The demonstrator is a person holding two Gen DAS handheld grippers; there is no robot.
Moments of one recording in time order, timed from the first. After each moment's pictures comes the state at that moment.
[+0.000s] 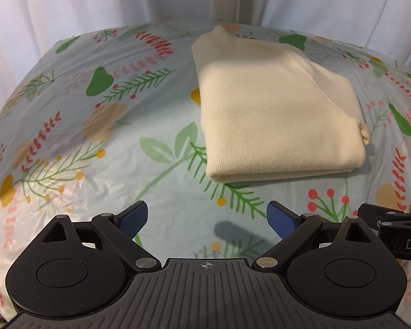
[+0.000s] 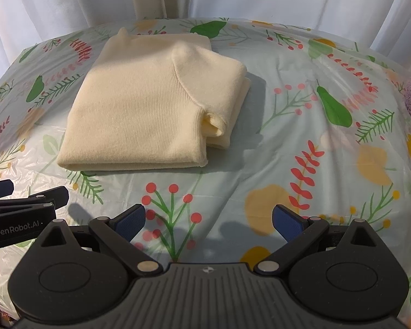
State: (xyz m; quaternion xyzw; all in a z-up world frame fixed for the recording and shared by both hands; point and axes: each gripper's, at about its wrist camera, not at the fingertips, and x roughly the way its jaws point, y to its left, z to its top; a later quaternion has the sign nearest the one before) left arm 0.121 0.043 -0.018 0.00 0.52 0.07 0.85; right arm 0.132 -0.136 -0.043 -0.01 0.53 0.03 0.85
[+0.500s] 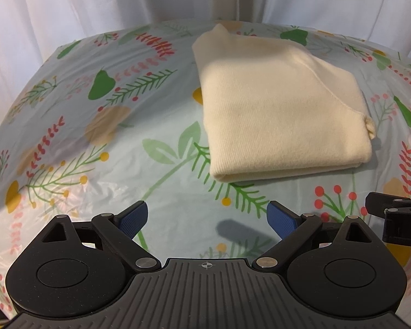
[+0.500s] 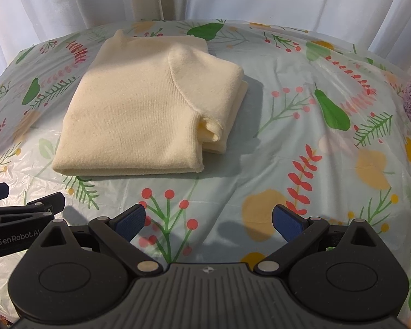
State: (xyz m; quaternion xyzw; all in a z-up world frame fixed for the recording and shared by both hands) left arm 0.123 0.039 -0.021 0.02 0.52 0.07 0.85; right arm 0.138 -0.136 -0.043 -0.02 0.53 0.02 0.85
